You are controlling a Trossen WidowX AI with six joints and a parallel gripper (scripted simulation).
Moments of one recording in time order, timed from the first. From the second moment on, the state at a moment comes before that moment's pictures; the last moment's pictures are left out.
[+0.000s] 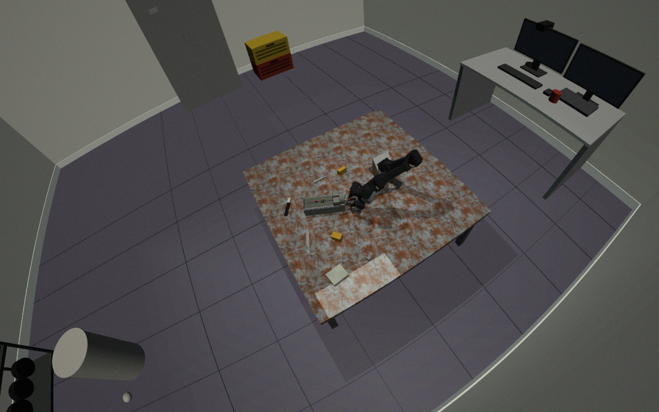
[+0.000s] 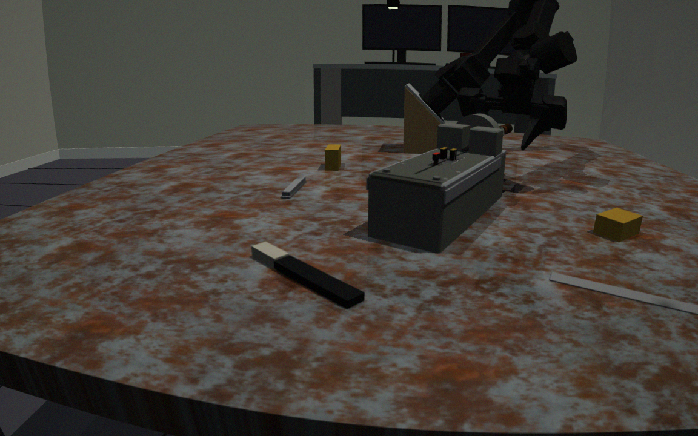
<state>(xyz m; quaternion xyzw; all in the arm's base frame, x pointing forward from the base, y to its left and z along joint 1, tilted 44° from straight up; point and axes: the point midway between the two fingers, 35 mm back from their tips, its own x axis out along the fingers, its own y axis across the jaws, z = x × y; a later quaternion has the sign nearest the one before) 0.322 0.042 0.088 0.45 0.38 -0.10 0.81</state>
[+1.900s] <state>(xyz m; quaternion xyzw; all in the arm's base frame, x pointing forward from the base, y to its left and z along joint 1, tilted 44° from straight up) 0.305 0.013 0.085 0.45 0.38 -0.09 0.81</state>
